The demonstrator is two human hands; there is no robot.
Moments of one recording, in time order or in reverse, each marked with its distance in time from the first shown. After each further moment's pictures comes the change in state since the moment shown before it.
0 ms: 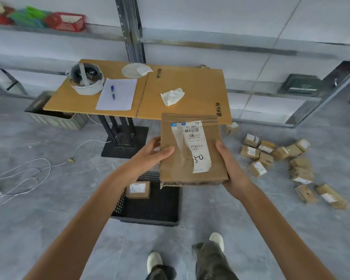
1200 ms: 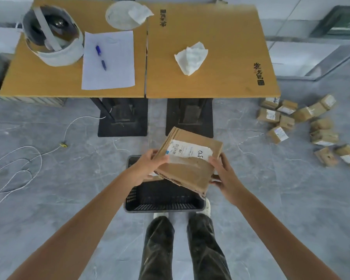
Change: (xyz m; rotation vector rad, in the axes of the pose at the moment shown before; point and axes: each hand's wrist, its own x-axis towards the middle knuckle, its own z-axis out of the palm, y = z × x) left_hand 0.210 -0.166 -0.155 -0.015 -0.030 -0.498; right_hand 0.200 0.149 0.073 0.005 0.332 0.355
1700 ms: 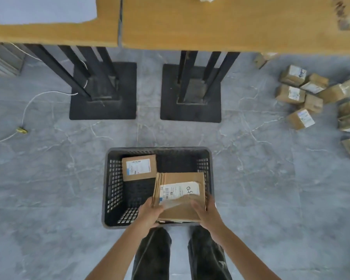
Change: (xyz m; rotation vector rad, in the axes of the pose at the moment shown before) left_hand 0.216 -0.218 0.060 -0.112 0.009 -0.399; right_hand 0.187 0.237 -0.001 -0.387 0.128 0.279
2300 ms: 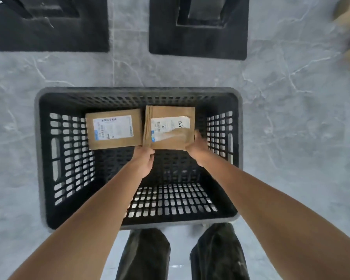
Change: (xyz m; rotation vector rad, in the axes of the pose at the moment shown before) left_hand 0.315 -0.024 0.036 -0.550 0.168 -0.078; right_hand 0.327 0.091 0.068 -0.221 0.090 0.112
